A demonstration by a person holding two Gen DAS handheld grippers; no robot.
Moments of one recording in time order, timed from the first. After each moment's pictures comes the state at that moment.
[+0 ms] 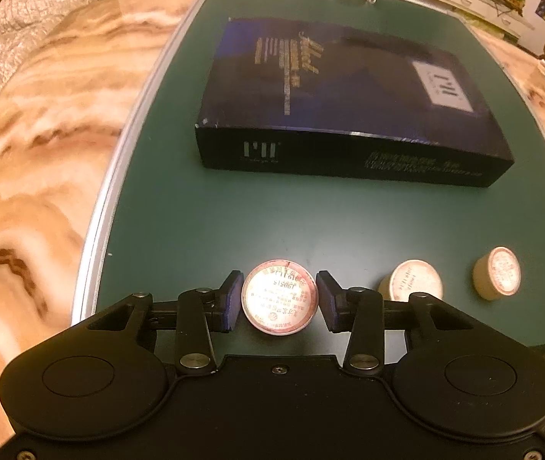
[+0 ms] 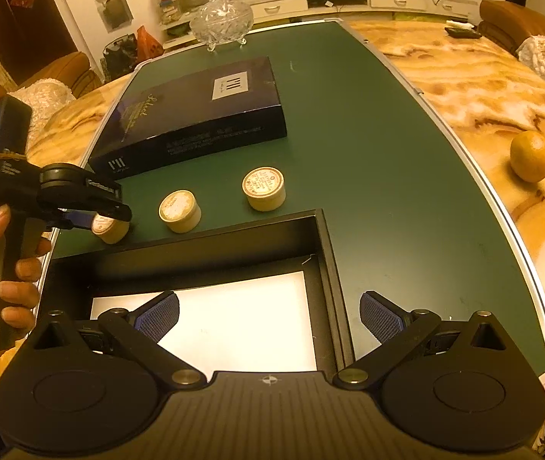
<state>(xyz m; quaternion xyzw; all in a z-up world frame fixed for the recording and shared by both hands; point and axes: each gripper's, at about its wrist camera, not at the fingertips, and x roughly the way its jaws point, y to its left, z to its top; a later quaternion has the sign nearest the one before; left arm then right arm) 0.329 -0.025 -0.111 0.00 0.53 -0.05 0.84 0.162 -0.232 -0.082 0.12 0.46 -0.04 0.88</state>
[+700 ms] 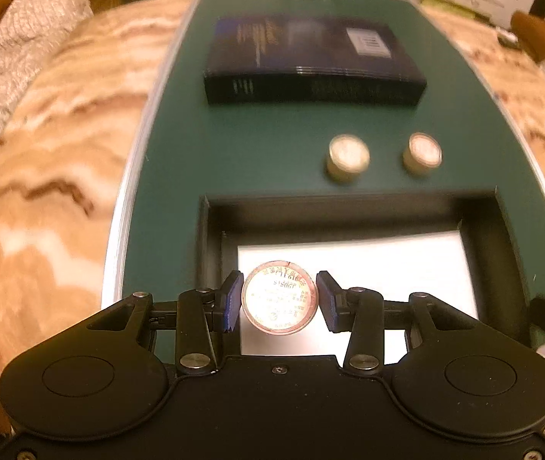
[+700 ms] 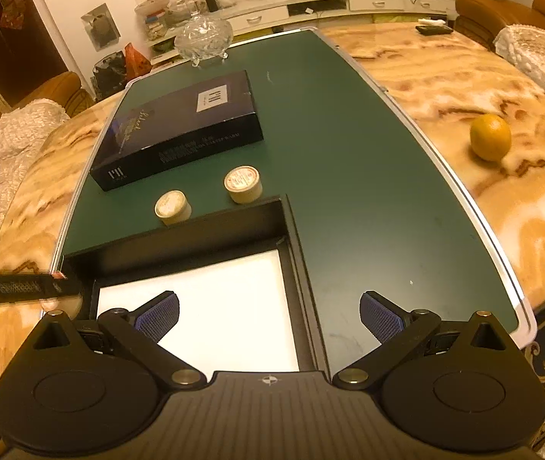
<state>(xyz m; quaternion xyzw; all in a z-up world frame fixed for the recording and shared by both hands) 0.198 -0.030 -0.072 0.04 0.54 -0.07 0.84 0.113 -0.247 -0.060 0.14 0.45 -0.06 0.88</state>
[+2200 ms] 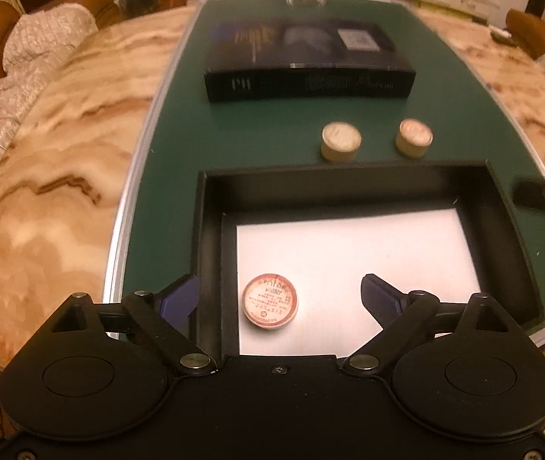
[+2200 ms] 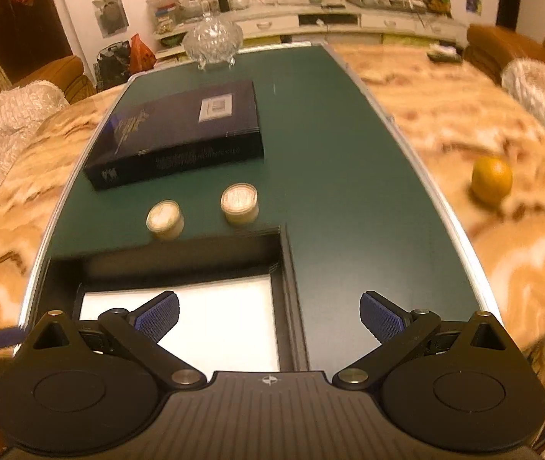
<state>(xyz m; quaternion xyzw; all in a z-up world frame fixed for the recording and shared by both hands) 0.158 -0.033 -0.064 0.05 0.50 -0.07 0.86 0.150 -0.241 -0.048 0.08 0.44 -0.06 0.89</state>
